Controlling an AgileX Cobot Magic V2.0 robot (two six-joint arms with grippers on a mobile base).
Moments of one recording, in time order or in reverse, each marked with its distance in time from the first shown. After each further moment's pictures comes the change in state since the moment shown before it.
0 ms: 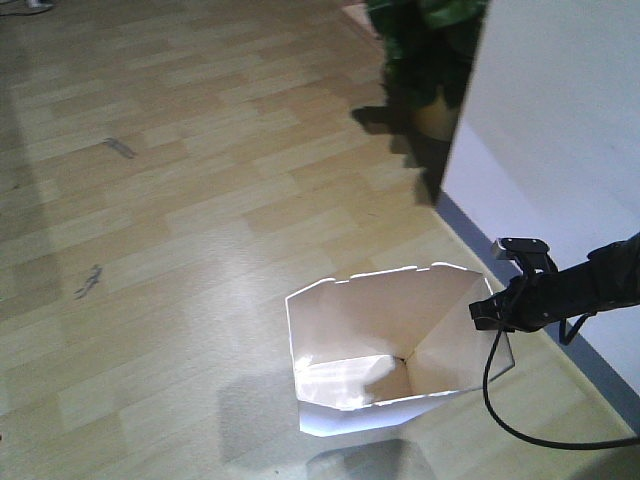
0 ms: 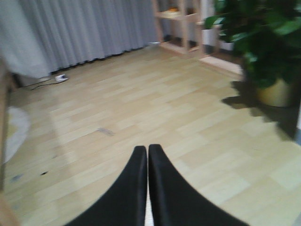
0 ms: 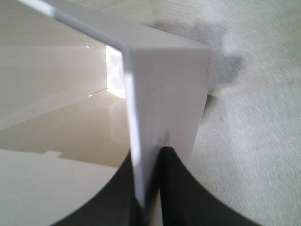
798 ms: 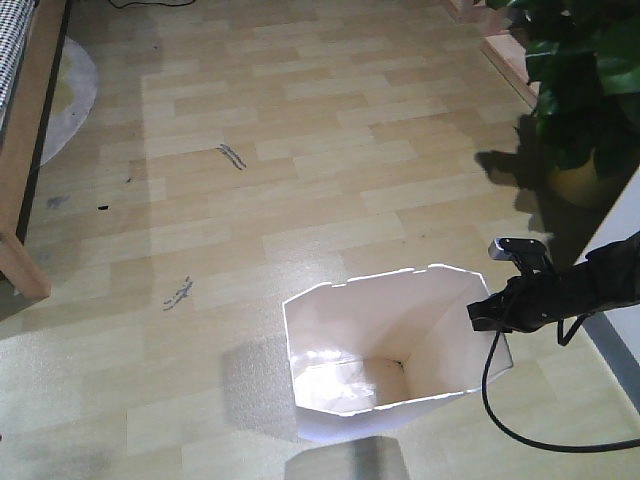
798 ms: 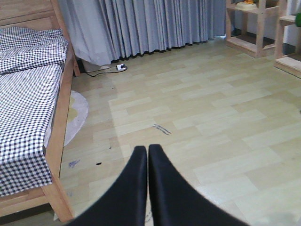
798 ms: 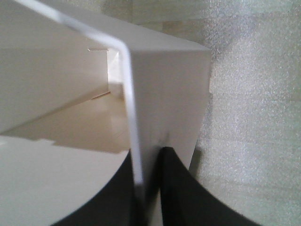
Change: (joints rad) left arm 0.000 0.000 0.000 0.000 0.000 0.000; right arm 0.003 0.000 0.000 -0.002 0.012 -0.001
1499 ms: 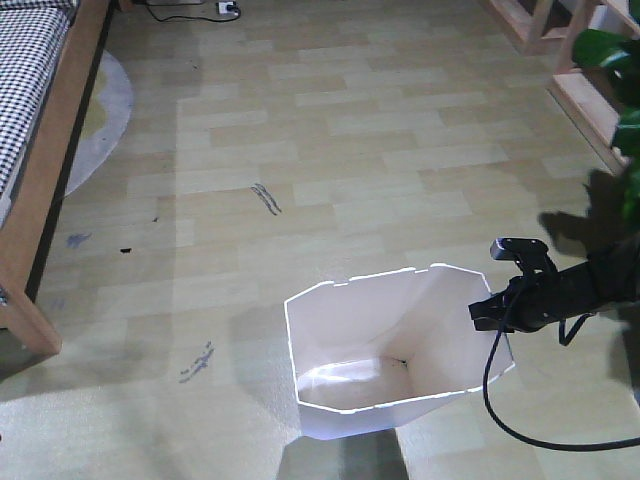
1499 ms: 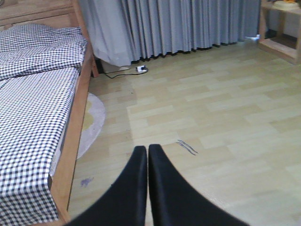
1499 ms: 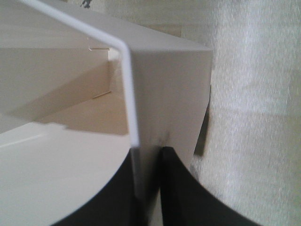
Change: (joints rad) left arm 0.000 0.000 0.000 0.000 0.000 0.000; right arm 0.000 0.000 0.000 -0.001 -0.007 0.001
